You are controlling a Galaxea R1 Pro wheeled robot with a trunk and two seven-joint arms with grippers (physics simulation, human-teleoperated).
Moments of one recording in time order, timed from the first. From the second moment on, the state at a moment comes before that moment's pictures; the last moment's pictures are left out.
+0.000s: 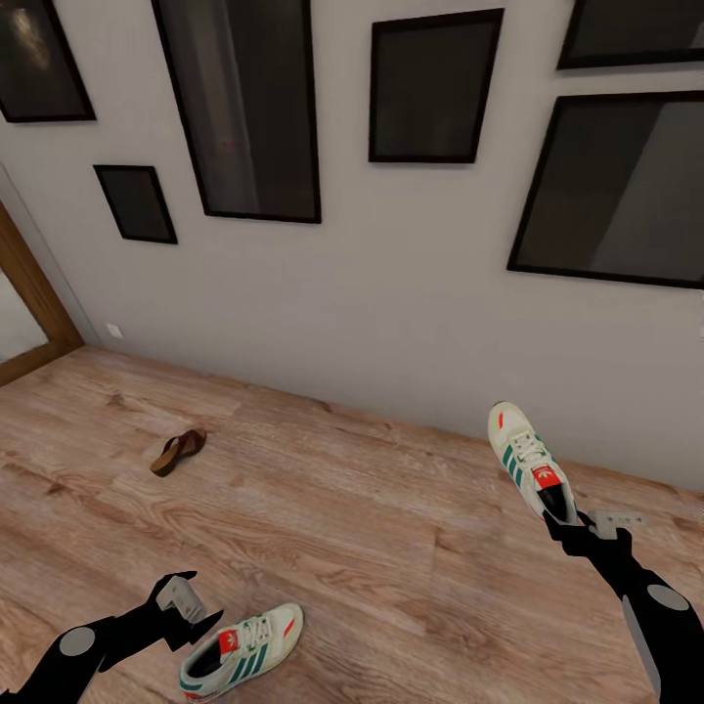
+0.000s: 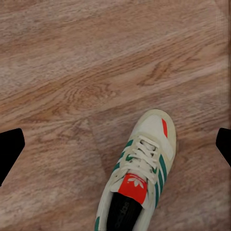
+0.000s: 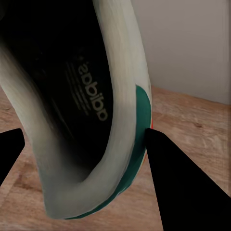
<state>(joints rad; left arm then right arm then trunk) -0.30 0.26 0.13 -0.82 -0.34 -0.14 -0.74 -0.37 -0.23 -0.40 -0.98 0.12 0.02 0.30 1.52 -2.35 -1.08</state>
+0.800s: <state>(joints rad) -0.30 0.26 0.13 -0.80 -0.34 -0.14 -0.73 -0.37 -0.23 -0.40 -1.00 0.12 0.03 0.30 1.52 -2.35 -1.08</state>
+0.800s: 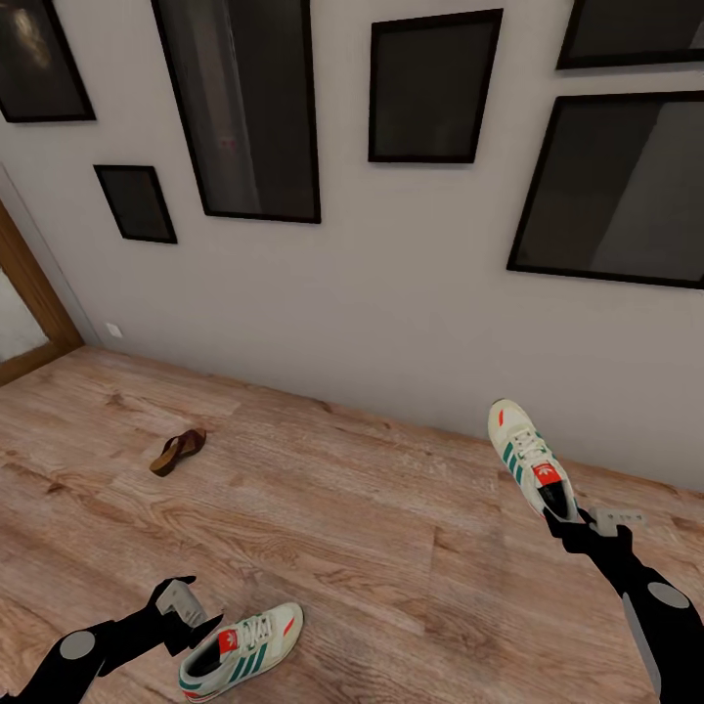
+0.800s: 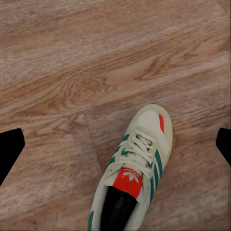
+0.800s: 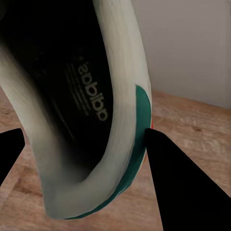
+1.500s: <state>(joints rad) -0.55 0.40 0.17 -0.69 -0.49 0.05 -1.11 -0.37 -0.23 -0.40 -1.01 0.12 0.03 0.30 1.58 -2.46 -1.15</state>
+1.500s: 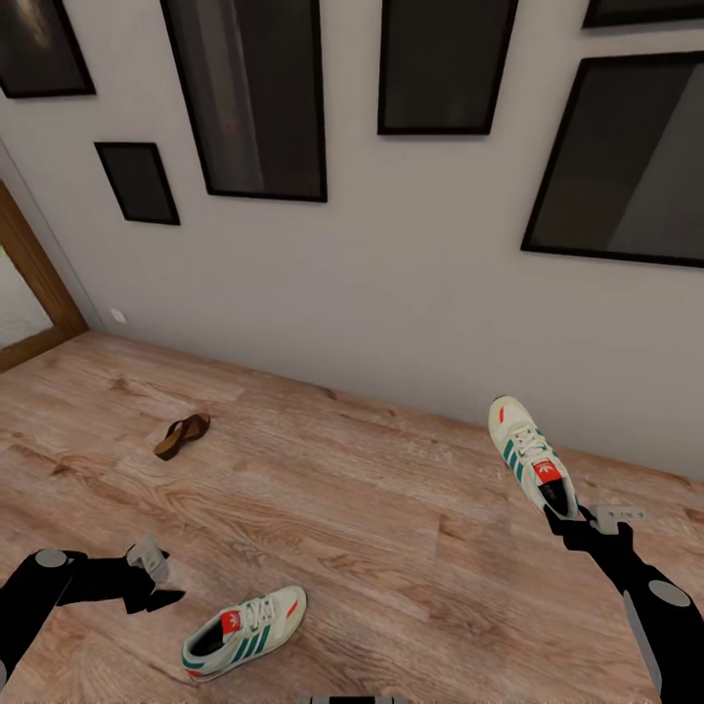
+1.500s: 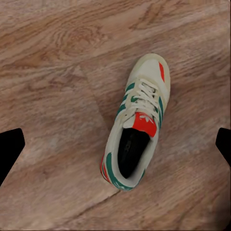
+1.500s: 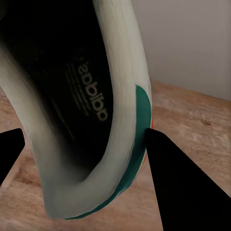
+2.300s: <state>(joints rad) -0.54 0.39 0.22 -0.62 -0.48 -0.05 -1.10 -0.37 -0.22 -0.39 -1.34 0.11 0.28 0.31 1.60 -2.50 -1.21</state>
